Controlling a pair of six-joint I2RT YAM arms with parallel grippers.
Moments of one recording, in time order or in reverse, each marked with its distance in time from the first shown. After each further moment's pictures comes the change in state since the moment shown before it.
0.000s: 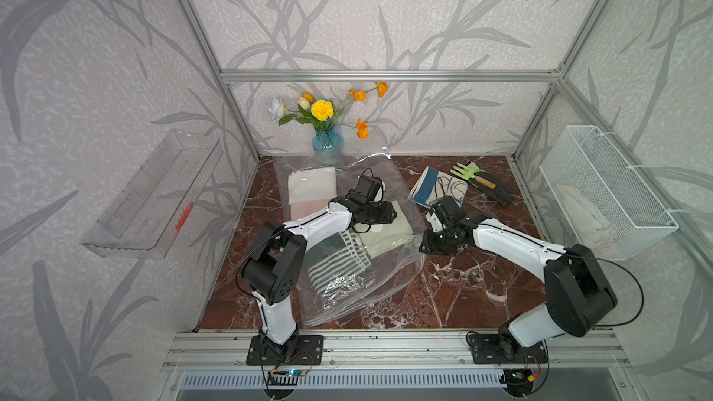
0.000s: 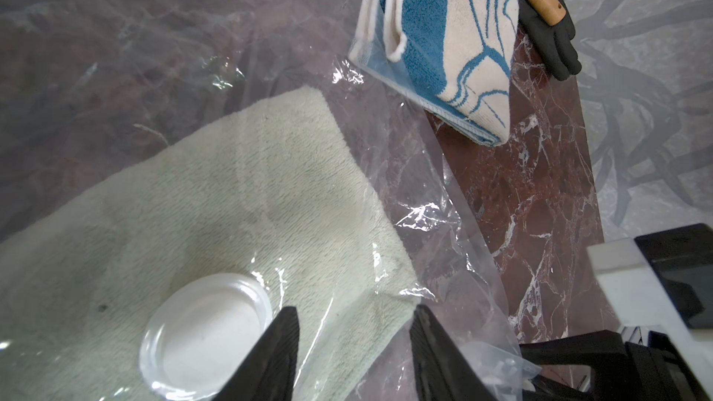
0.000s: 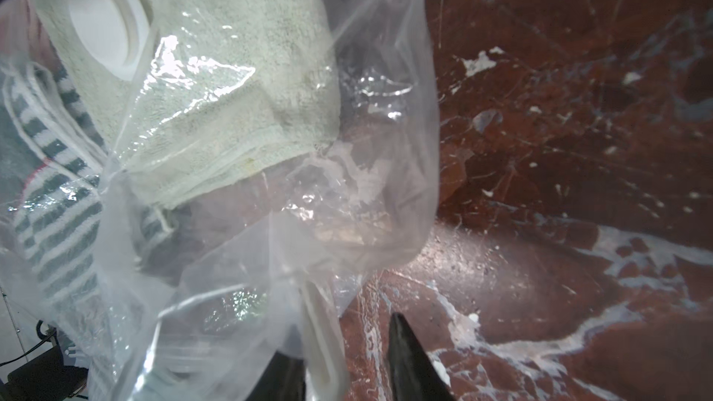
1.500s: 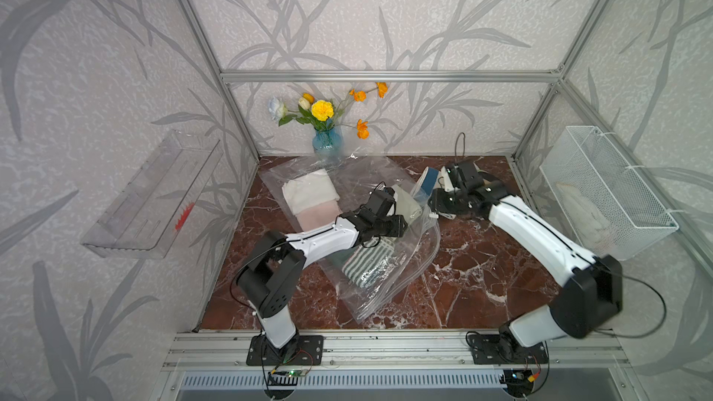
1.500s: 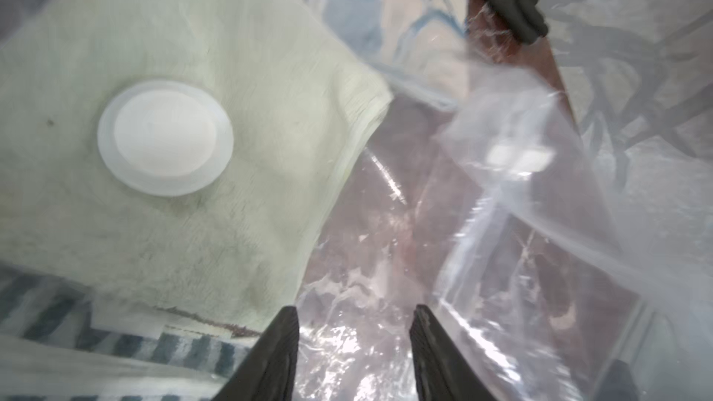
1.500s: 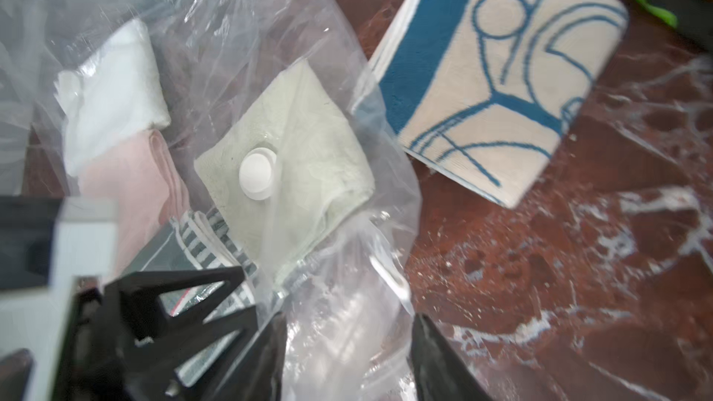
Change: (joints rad) left arm -0.136 -0.075 -0.157 0.129 -0.118 -0.019; right arm -0.052 0.091 0.498 -0.153 0.222 -0.095
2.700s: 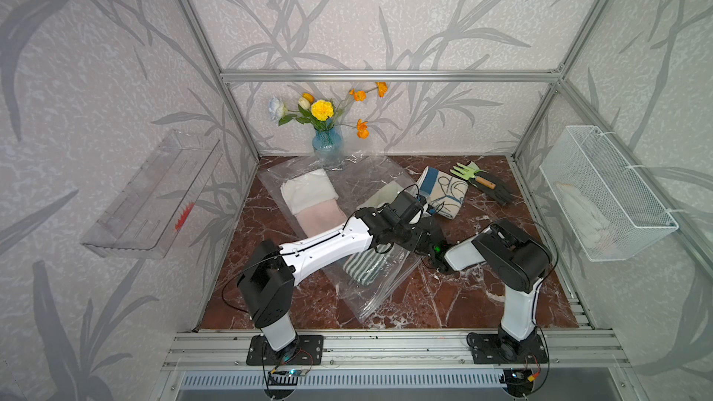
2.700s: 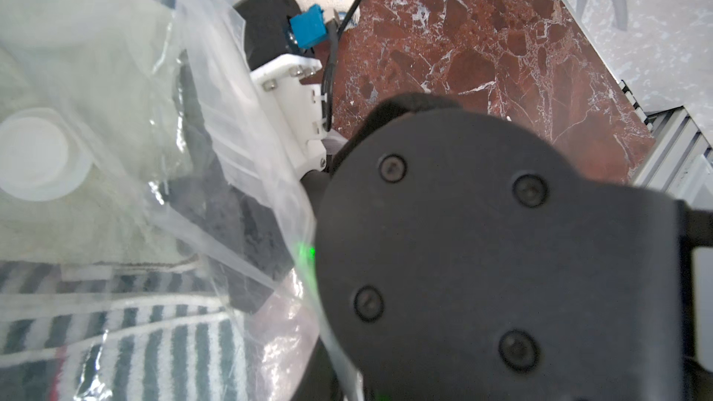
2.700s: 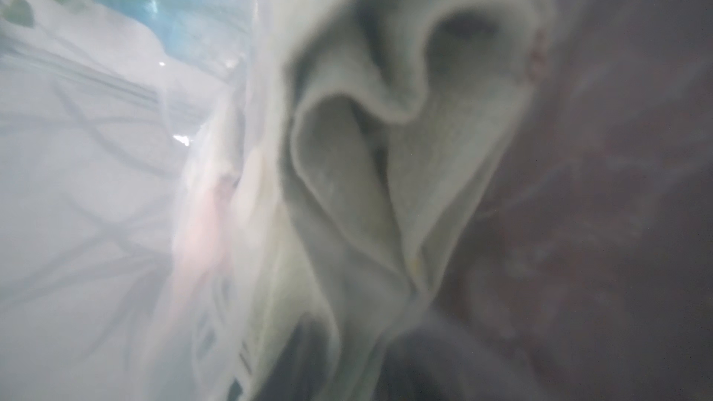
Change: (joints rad) left arm -0.213 -0.066 0.278 -0.434 -0.046 0.228; right arm 0.185 0.273 -0.805 1.556 0.047 0.570
